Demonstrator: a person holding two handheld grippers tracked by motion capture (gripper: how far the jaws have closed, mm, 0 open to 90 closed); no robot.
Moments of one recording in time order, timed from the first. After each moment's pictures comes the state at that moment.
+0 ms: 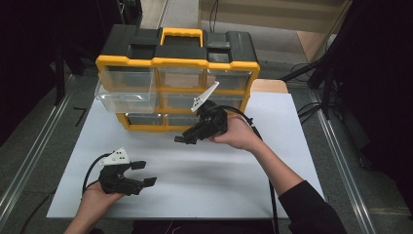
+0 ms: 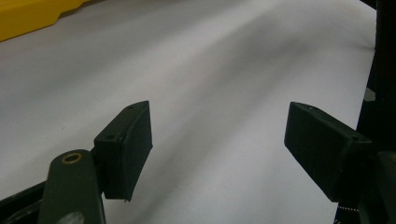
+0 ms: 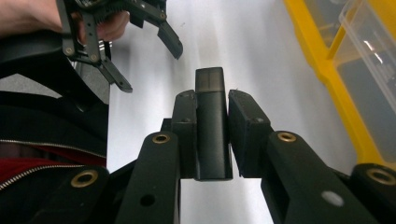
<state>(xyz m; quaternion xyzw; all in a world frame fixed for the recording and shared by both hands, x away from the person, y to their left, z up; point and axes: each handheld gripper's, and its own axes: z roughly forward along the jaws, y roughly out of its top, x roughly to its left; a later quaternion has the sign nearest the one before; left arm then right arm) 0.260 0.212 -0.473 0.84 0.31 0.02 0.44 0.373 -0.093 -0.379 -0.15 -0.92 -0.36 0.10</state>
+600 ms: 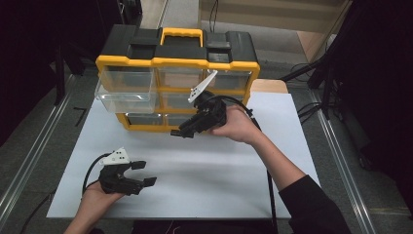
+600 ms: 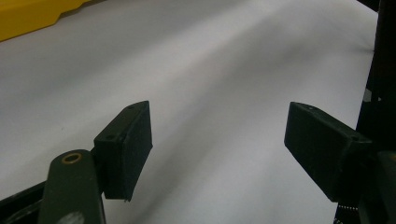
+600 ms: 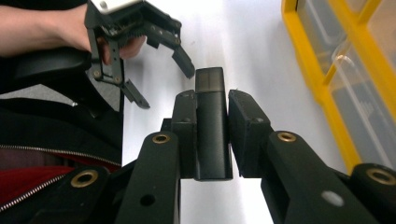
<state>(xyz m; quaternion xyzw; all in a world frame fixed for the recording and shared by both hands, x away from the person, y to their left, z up) 0.260 0.212 -0.473 0.84 0.31 0.02 0.44 0.373 -0.087 -0.345 -0.14 -0.92 -0.36 0.10</state>
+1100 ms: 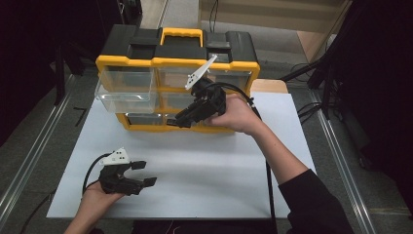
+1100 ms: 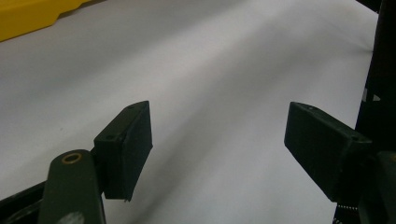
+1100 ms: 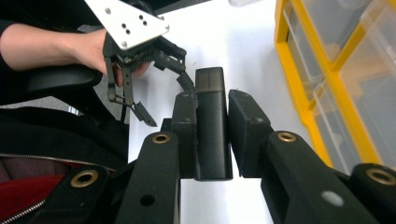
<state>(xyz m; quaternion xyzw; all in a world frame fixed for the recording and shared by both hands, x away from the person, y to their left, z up) 0.260 0.212 -0.473 0.84 0.31 0.01 0.44 0.376 -0.082 -0.304 -0.13 -0.92 -0.36 0.09</state>
